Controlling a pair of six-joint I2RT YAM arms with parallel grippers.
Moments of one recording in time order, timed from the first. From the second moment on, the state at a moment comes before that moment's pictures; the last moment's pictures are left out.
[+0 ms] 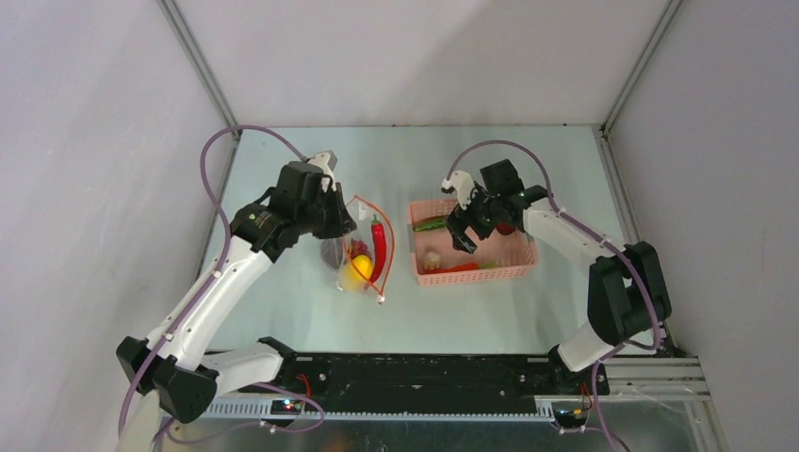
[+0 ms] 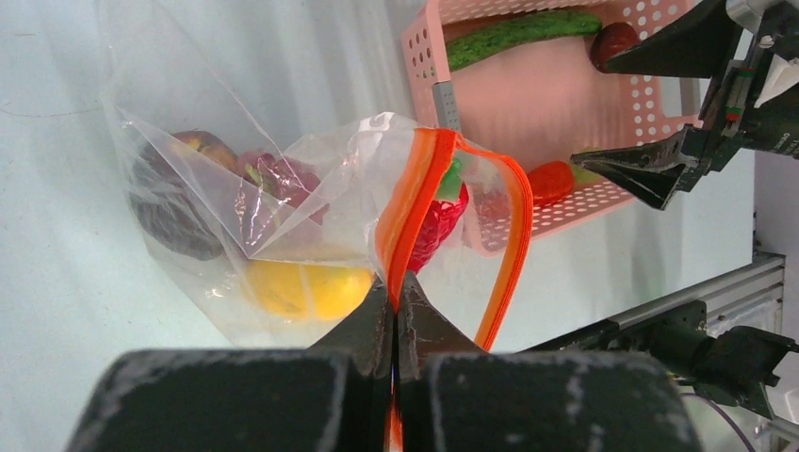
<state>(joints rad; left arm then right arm) -0.48 1.13 1.20 -0.81 0.06 -0.51 0.44 1.56 1.14 -0.51 -0.37 -0.43</state>
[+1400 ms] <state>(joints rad) -0.48 1.14 1.20 -0.82 0.04 -0.49 0.51 1.87 1.24 -0.59 -0.13 -0.56</state>
